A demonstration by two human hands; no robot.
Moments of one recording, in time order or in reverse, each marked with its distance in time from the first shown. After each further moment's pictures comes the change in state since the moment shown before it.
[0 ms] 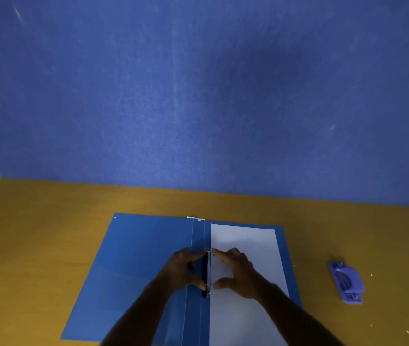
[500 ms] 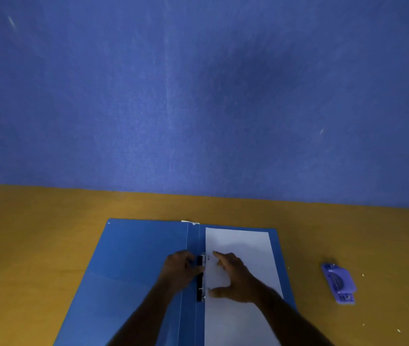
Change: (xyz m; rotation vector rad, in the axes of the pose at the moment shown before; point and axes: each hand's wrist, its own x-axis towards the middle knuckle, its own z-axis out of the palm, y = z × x) left_hand 0.001 0.023 0.003 -0.171 0.180 -0.219; right_hand -0.009 0.001 -0.003 0.102 0.004 0.022
